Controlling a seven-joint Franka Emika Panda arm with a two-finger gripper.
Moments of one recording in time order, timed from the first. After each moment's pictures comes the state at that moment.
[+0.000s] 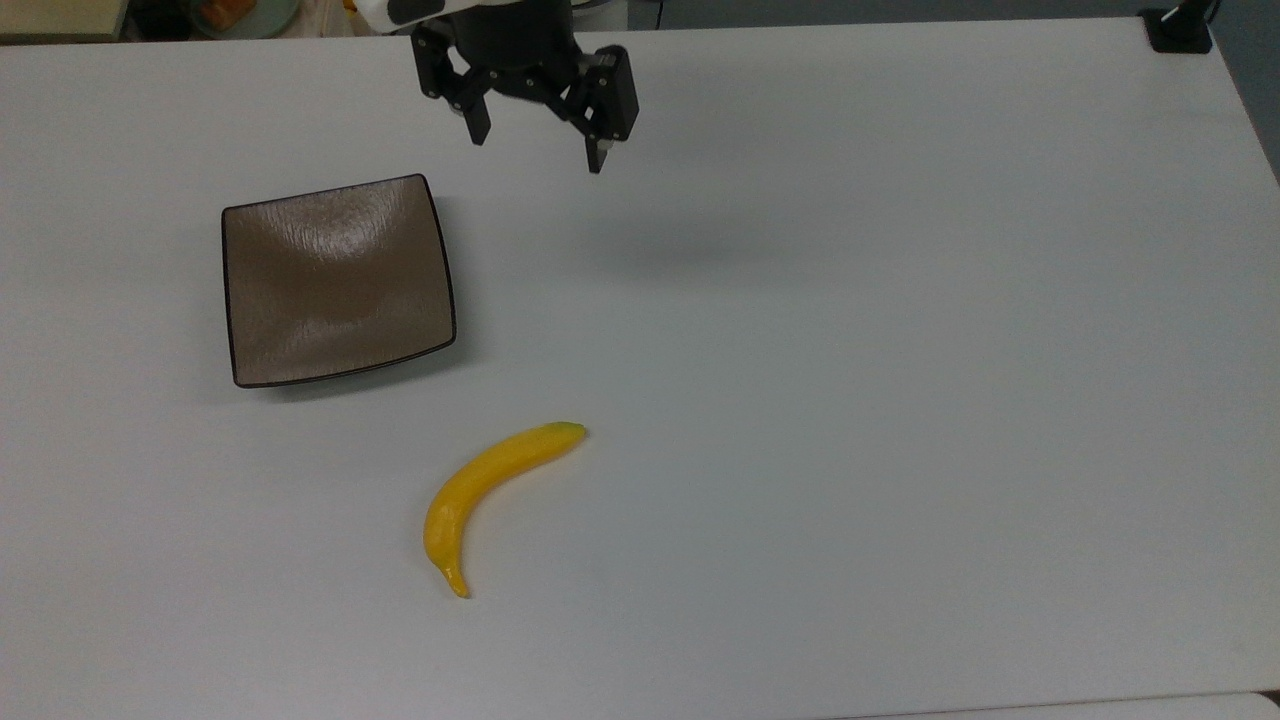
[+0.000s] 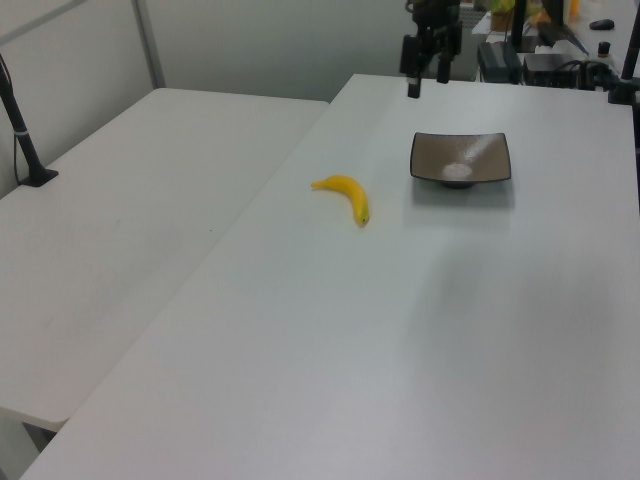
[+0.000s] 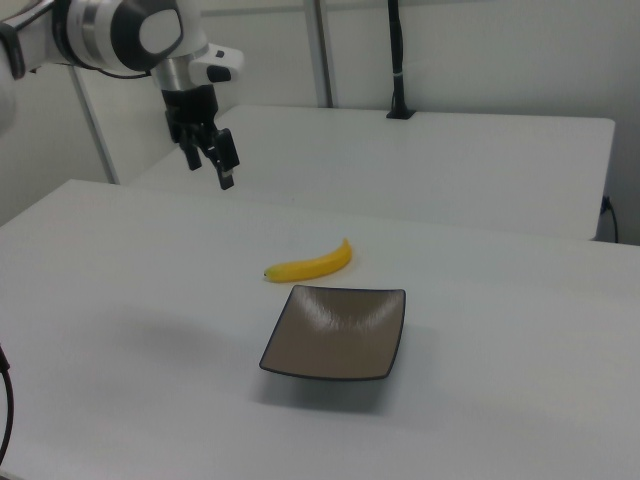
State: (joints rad) arm 0.14 0.28 -0.05 -1.31 0.06 1.65 0.34
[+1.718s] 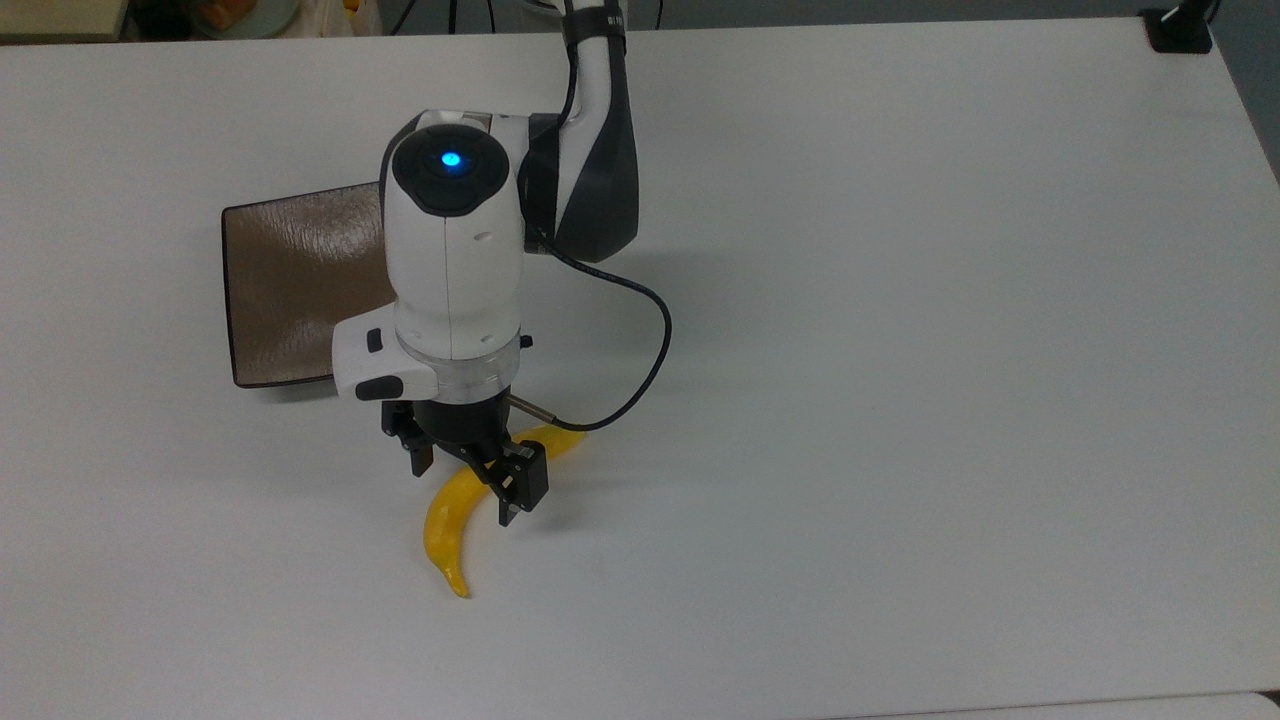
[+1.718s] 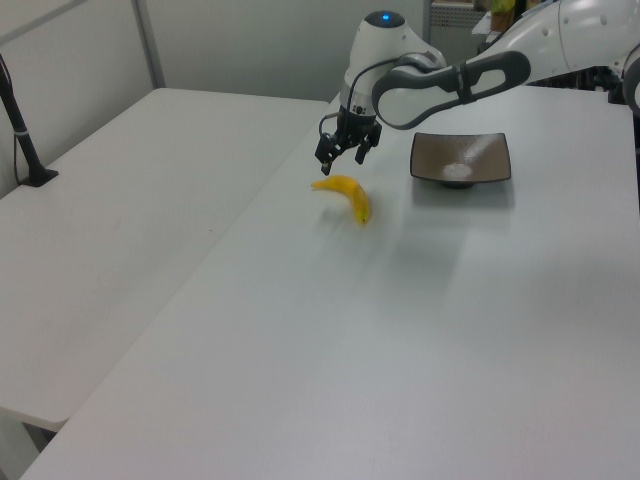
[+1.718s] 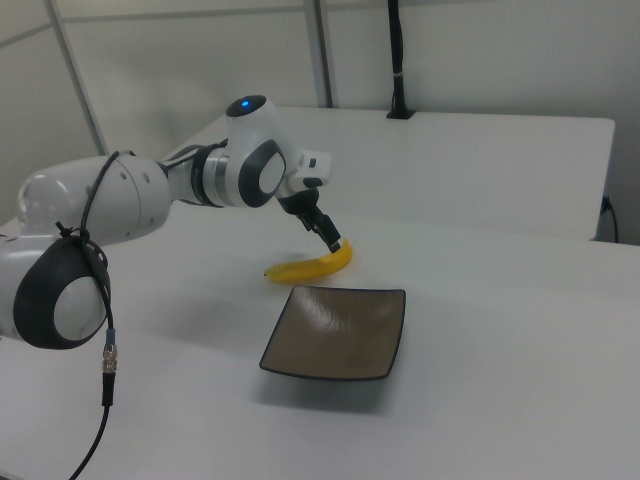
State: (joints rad) arm 0.08 0.84 -0.06 -1.09 -0.07 2.27 0.54
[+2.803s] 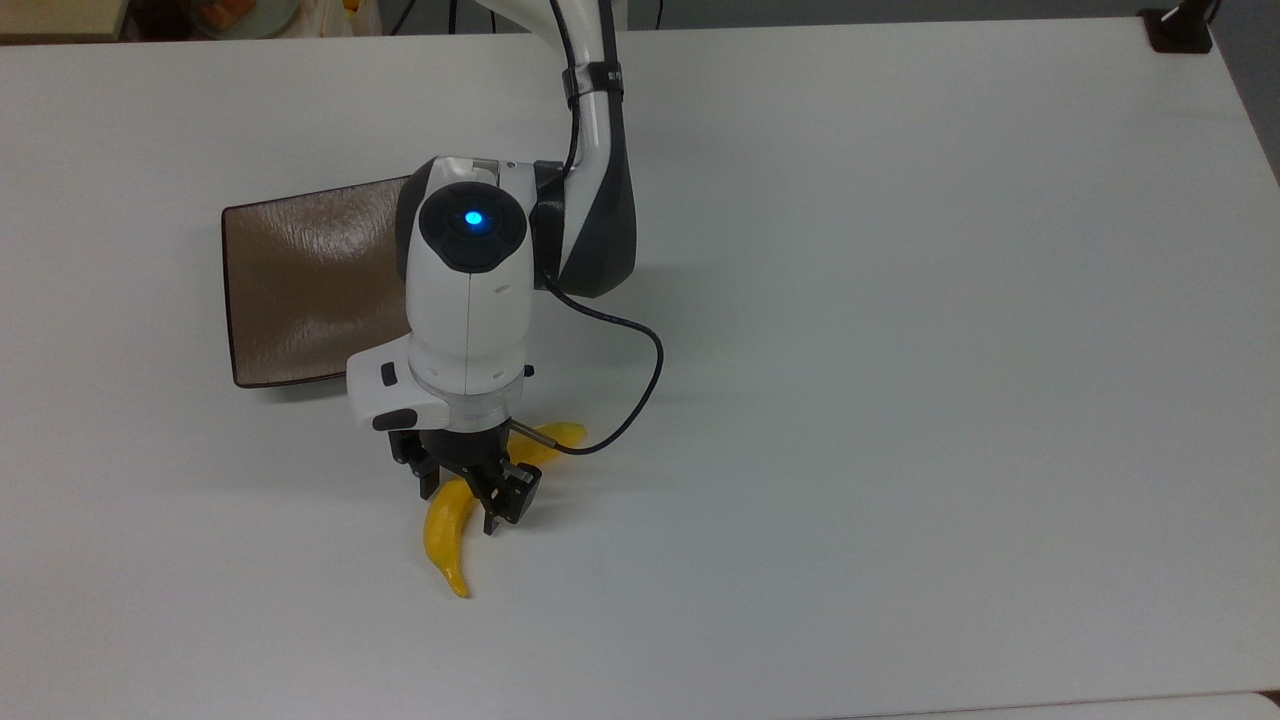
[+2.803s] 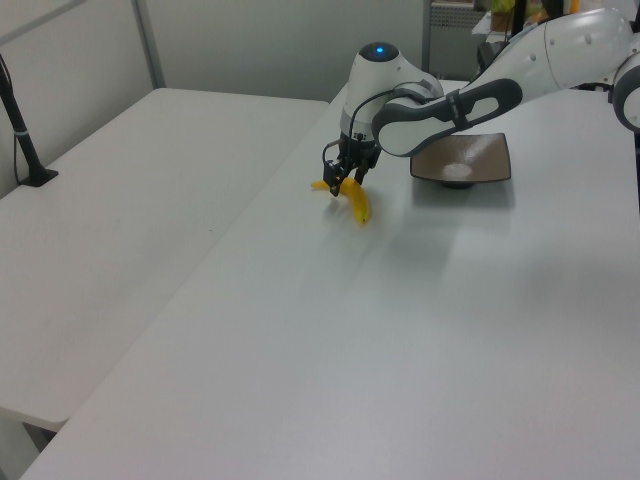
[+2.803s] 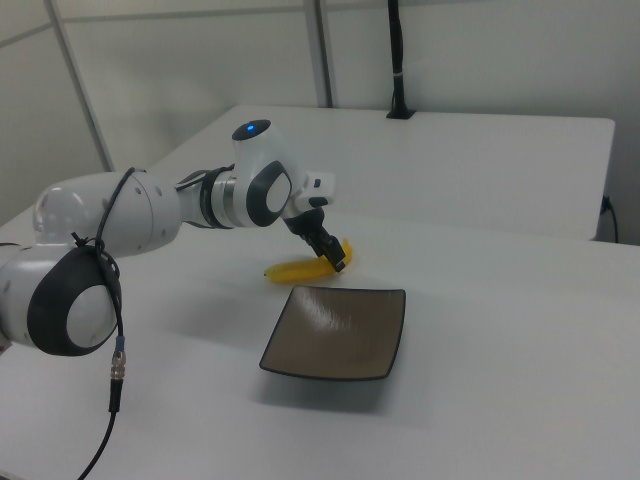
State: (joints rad) arm 0.08 0.91 -0.06 -1.09 -0.14 2.30 0.54
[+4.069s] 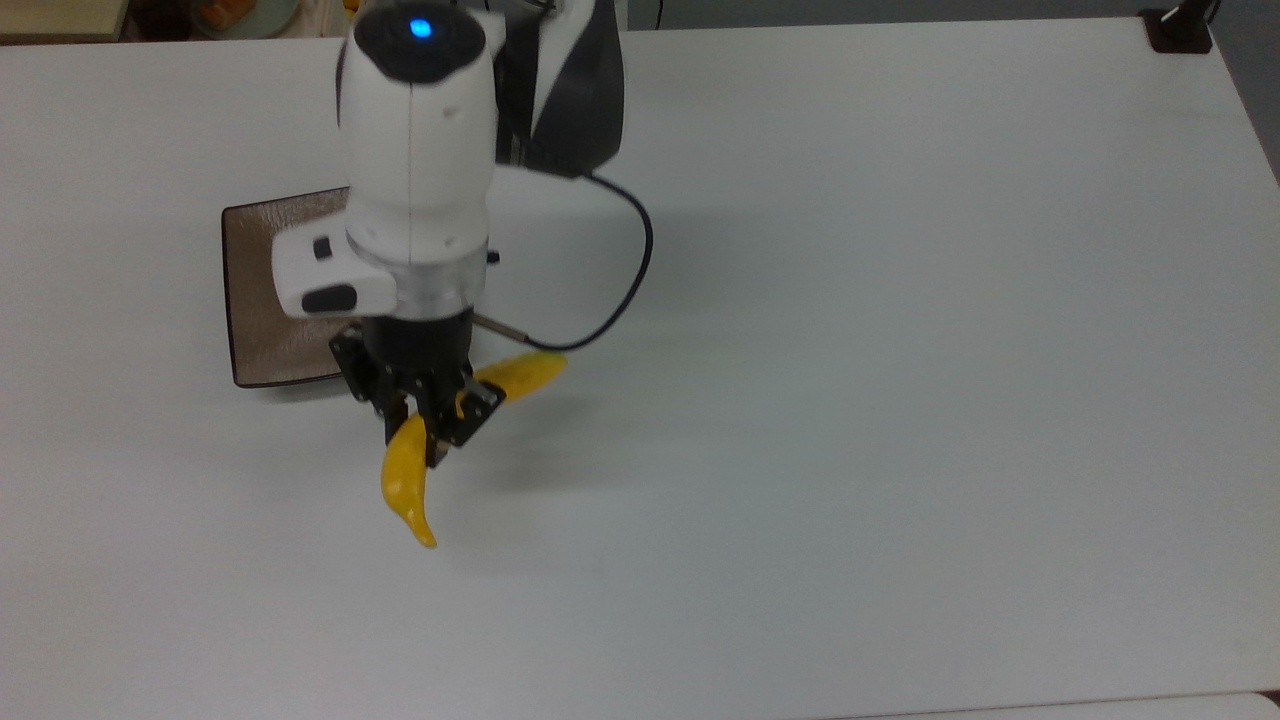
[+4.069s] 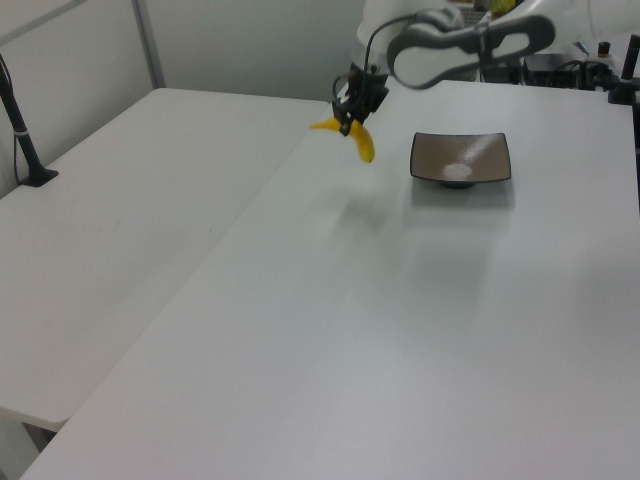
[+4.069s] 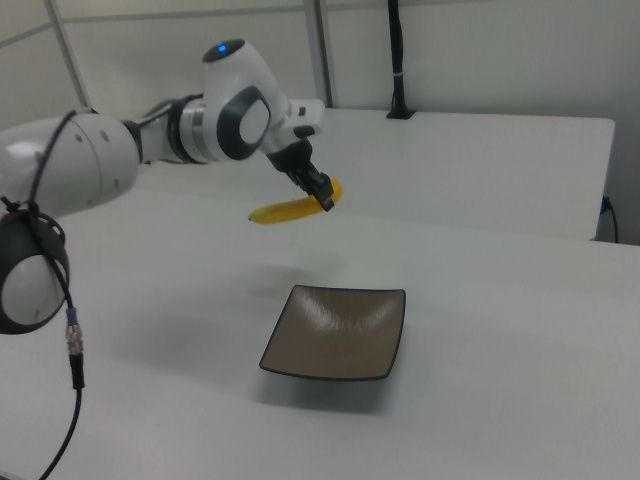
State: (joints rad) arm 0.07 0.66 -0.06 -1.16 -0.14 2.20 0.47
